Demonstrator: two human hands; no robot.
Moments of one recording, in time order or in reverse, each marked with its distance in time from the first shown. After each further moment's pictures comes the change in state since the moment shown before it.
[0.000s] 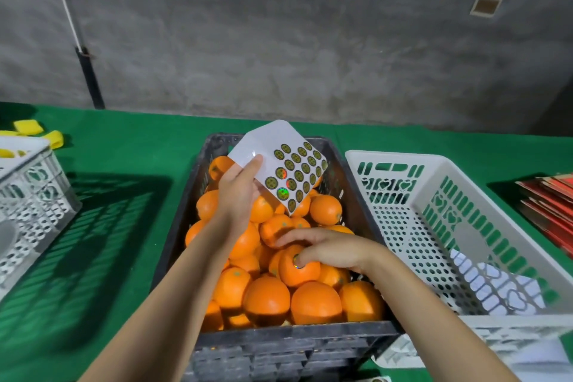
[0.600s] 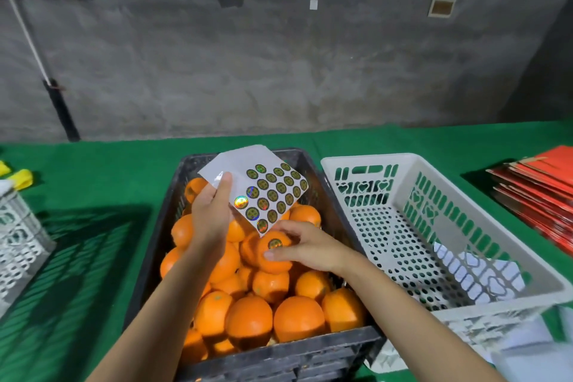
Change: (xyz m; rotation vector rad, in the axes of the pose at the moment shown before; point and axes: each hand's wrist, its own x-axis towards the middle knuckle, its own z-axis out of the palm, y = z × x) left_hand -0.004 -0.005 0.002 0.186 0.093 0.083; right_hand 0.002 0.010 -0.002 0.179 0.323 -0.227
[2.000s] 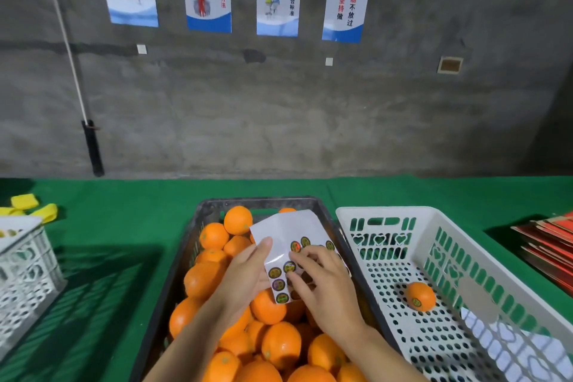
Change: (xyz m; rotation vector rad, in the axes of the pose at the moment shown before) left_hand -0.015 -0.002 0.004 0.040 -0.474 -0.205; right_hand 0.010 0.010 0.009 -0.699 0.759 -0.483
